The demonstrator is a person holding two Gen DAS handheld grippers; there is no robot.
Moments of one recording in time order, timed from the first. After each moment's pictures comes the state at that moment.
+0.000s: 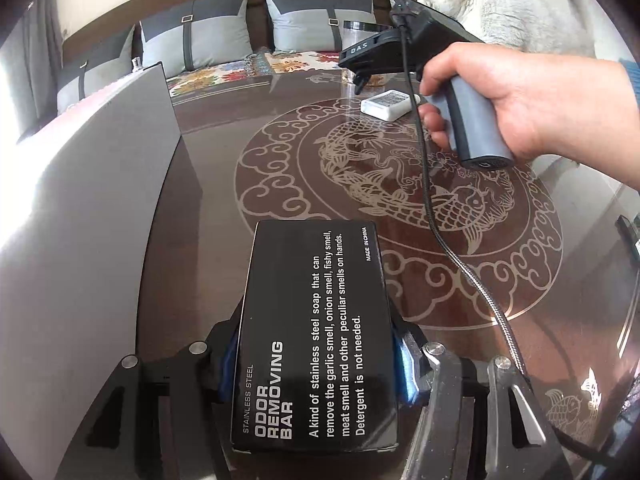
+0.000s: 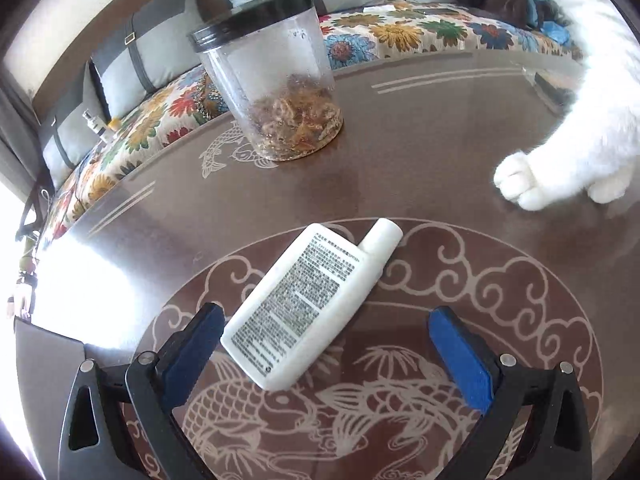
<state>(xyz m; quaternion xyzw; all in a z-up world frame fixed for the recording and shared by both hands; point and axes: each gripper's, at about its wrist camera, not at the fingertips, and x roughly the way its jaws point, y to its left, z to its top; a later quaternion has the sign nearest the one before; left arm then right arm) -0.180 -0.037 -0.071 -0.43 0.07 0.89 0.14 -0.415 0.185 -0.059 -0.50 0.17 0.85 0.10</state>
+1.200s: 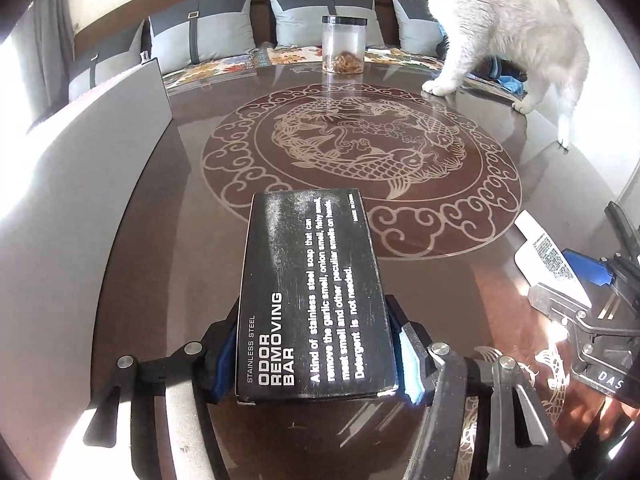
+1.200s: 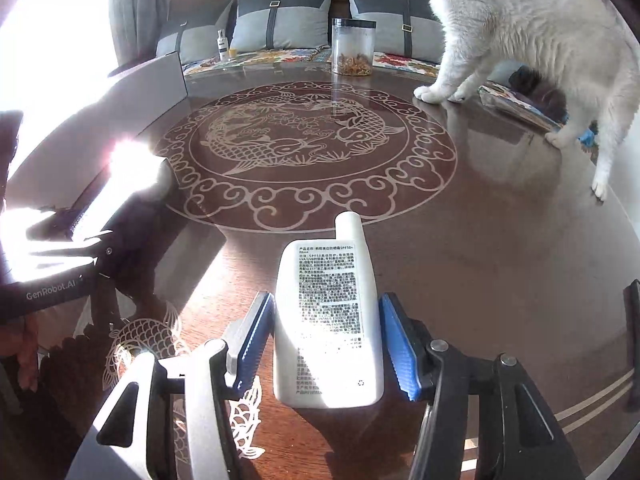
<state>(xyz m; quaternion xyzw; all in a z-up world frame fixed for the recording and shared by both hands) -0.114 0.007 -0.073 -0.44 0.06 0.89 0.11 -0.059 0.190 -0.070 -0.43 -0.03 0.90 -0.04</state>
